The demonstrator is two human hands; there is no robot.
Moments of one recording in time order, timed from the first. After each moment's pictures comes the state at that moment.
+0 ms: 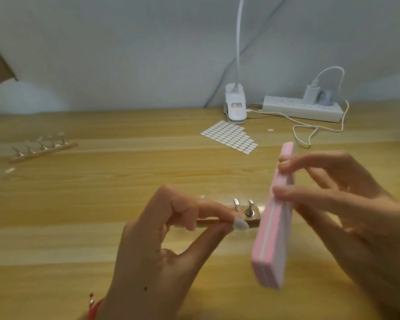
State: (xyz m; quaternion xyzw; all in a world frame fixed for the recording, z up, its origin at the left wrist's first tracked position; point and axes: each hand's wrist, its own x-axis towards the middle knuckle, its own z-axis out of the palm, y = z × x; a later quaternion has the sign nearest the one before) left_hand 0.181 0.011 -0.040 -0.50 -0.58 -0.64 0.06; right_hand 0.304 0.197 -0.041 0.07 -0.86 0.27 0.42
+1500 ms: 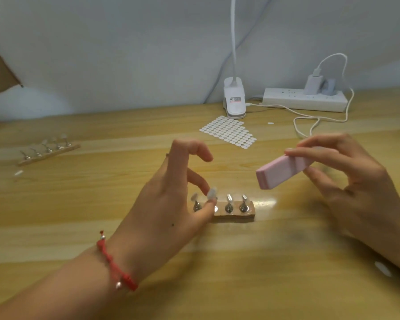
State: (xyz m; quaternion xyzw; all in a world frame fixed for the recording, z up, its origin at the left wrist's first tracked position) left_hand 0.151 0.035 -0.022 -0.55 -0.73 -0.40 0.05; right_hand 0.302 0.249 -0.052 -0.07 -0.88 0.21 0.42
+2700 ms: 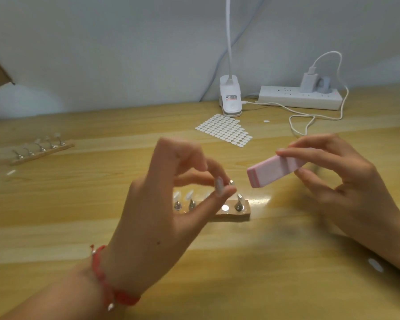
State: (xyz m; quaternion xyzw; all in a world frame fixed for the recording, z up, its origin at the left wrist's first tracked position) left_hand 0.167 0.035 -0.015 -0.56 -0.62 -0.53 0.09; right_hand 0.302 0.244 -0.050 -0.07 -0.89 0.23 0.40
